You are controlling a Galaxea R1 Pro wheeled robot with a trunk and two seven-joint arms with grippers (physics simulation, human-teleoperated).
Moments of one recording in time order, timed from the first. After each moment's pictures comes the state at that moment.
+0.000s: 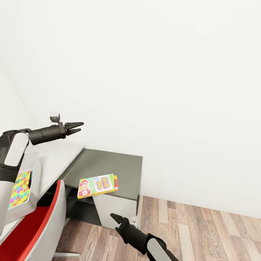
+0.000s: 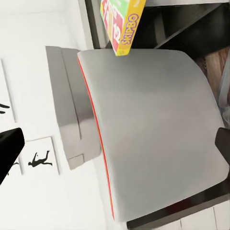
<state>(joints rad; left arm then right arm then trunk) -0.98 0.41 0.03 -1.17 0.78 1.04 -0.76 -0.36 0.17 0.40 -0.66 -1.20 0.40 0.42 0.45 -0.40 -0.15</state>
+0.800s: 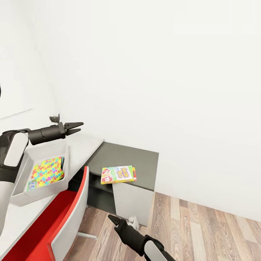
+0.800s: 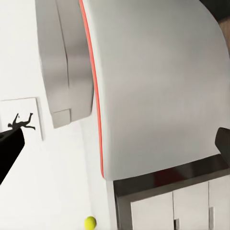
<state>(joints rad) -0.98 0.42 0.03 -1.18 0.78 1.04 -0.76 -0.36 0.17 0.48 -0.66 -1.20 0.31 0.42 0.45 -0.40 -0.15</state>
